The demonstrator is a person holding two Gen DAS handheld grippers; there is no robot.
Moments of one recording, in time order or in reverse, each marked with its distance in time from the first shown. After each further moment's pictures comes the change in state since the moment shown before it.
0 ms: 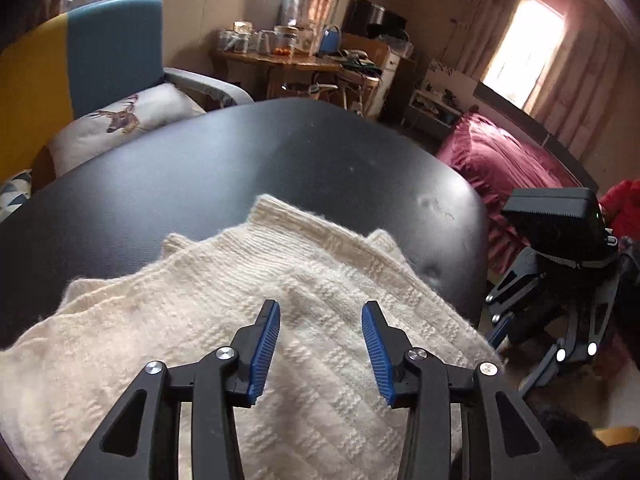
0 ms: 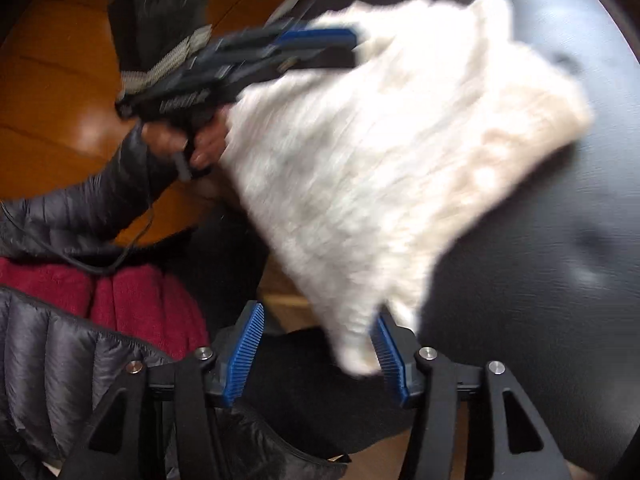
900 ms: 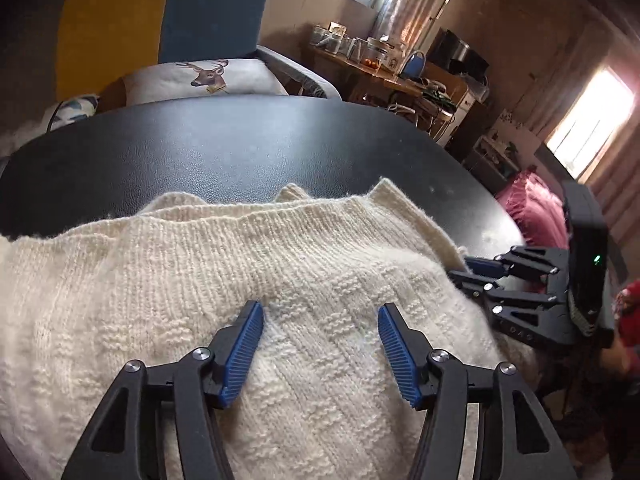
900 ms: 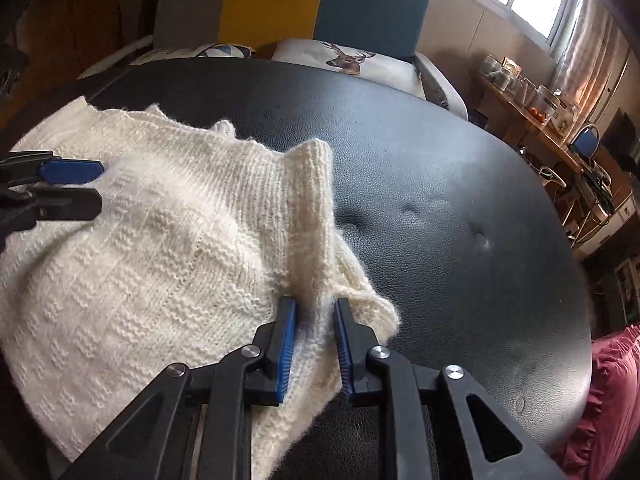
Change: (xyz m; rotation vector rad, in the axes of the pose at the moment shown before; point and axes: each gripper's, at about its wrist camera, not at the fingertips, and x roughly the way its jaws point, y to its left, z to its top) left arm -0.002 0.051 -0.036 -0.301 -0.036 0.078; right arm 0.029 -0.014 0.072 -0.015 -0.280 -0.929
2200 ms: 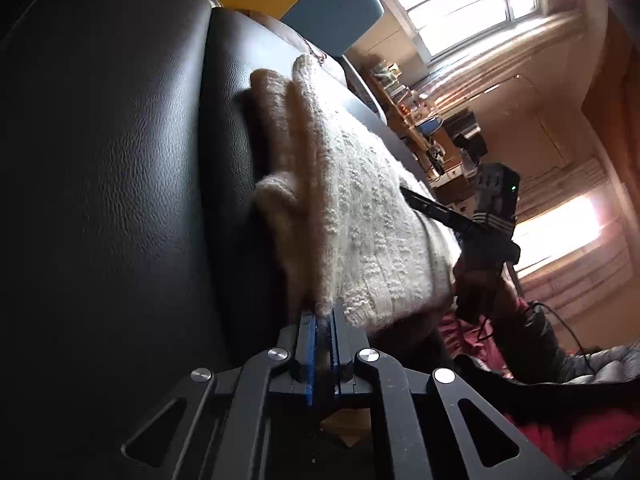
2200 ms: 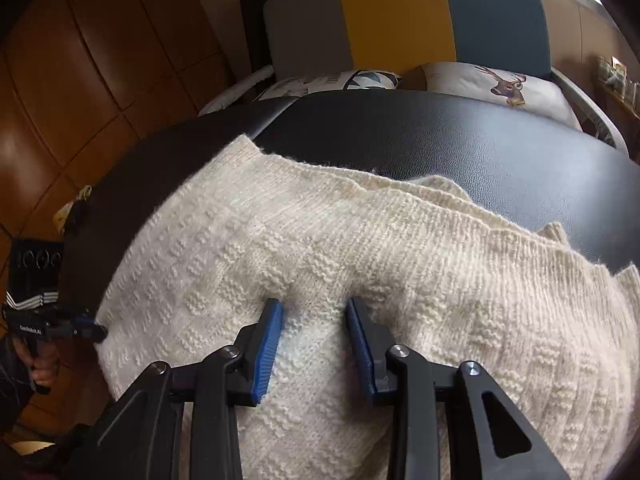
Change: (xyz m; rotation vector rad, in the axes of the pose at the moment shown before) left arm -0.192 0.200 -0.187 -0.406 -0.028 -0.252; right arm 0.010 0.184 0.078 0.003 -0.087 0.502
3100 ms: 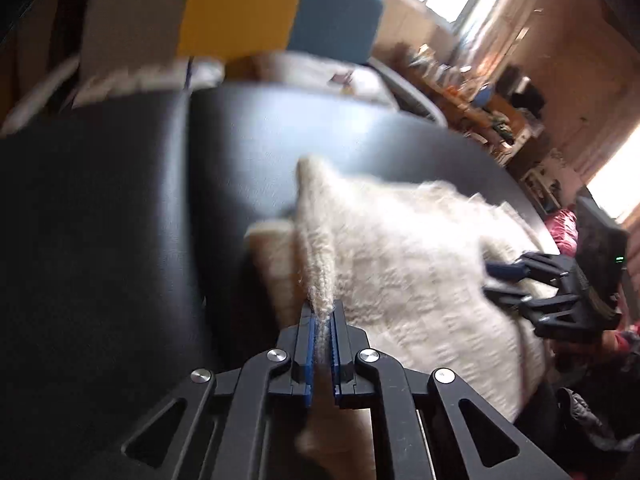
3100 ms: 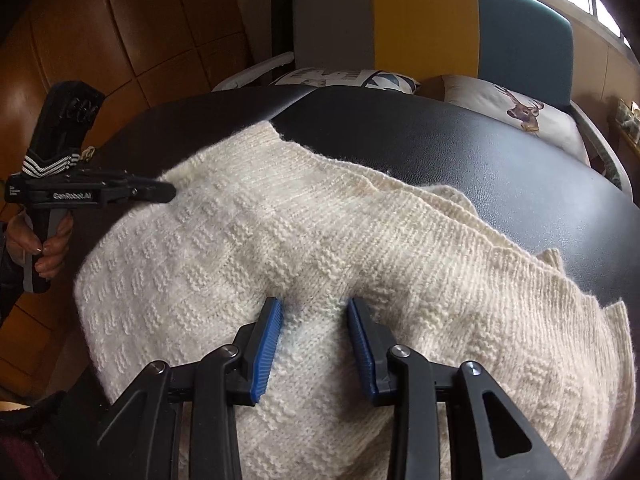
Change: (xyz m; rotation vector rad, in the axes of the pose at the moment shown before) left arm 0.063 -0.035 0.126 0.242 -0.023 0.393; right arm 0.002 0.010 0.000 -0.132 0.034 -0.027
